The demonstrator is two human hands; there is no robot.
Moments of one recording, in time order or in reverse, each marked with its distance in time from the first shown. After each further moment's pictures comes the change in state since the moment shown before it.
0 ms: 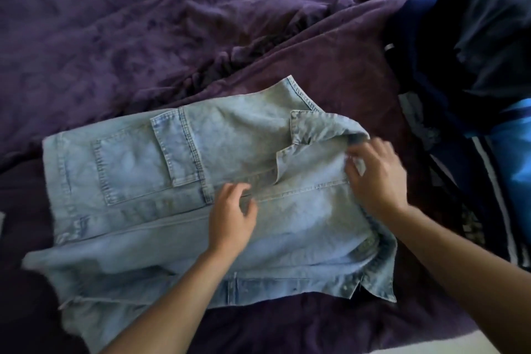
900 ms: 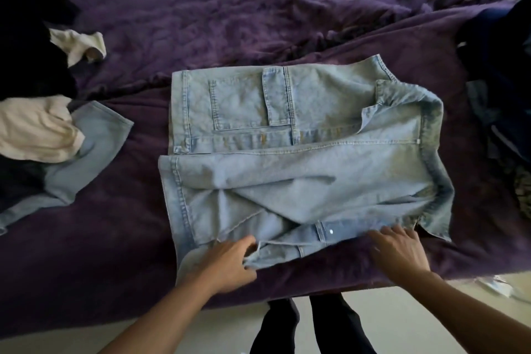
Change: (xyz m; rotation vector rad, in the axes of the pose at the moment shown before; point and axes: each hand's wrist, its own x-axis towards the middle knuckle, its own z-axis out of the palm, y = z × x) left_hand -0.227 -0.169 -0.129 0.331 -0.580 -0.014; right_hand -0.247 -0.096 0.023 -0.605 -0.698 -0.119
